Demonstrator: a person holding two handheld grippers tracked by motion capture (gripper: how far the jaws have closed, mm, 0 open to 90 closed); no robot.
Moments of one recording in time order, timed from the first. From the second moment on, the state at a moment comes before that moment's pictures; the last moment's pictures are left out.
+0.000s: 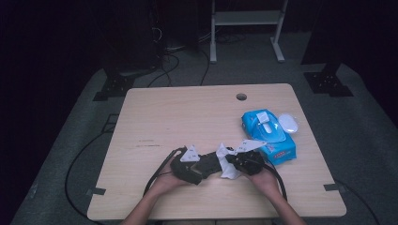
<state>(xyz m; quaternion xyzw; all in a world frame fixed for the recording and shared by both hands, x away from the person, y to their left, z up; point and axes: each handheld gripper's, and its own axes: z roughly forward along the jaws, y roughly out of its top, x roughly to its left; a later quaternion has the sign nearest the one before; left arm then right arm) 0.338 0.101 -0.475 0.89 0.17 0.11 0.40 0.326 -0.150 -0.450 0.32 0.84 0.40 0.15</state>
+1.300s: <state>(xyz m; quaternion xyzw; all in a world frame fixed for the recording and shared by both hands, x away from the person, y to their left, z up) 0.328 0.085 -0.475 0.90 0.15 0.12 0.39 0.335 -0.110 -0.449 0.31 0.84 0.40 0.17</state>
